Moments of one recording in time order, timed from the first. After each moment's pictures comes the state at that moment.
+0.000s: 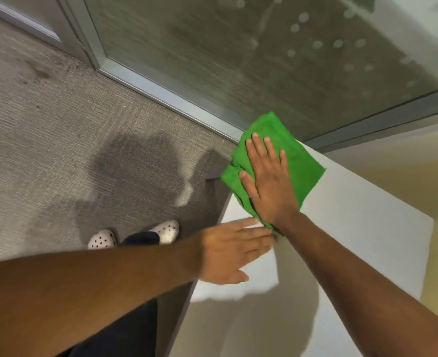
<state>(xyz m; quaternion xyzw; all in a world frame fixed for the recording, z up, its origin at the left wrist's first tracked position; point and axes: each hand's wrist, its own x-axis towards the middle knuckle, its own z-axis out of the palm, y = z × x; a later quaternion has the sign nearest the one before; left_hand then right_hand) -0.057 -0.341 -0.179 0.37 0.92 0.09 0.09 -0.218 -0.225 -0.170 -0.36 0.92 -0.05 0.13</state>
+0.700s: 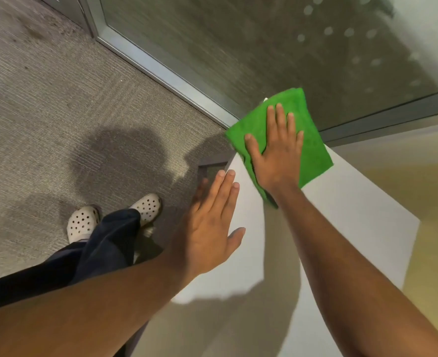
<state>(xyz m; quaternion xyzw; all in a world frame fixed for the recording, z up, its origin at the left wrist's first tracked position) -0.026 -0.296 -0.193 -0.05 0.98 0.16 0.04 -0.233 -0.230 -0.177 -0.25 0.97 -0.05 0.05</state>
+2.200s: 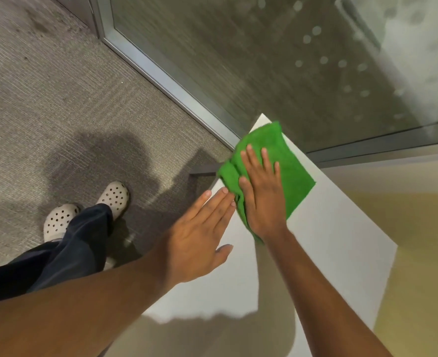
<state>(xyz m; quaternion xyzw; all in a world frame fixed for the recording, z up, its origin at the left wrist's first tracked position) -0.024 -0.293 -0.190 0.01 0.99 0.14 0.00 -0.198 -0.185 -0.176 -0.40 0.90 -0.11 0.10</state>
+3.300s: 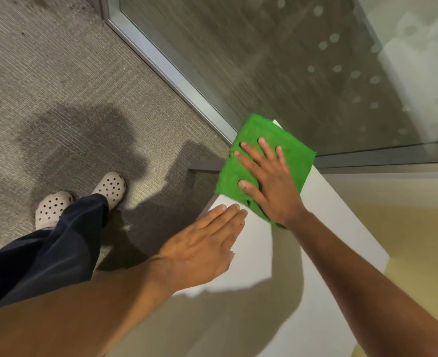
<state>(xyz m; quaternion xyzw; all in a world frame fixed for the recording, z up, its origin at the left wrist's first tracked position) -0.020 -0.294 -0.195 0.05 0.98 0.17 -0.02 -0.253 -0.202 -0.168 -0.56 0.81 -0.01 0.15</state>
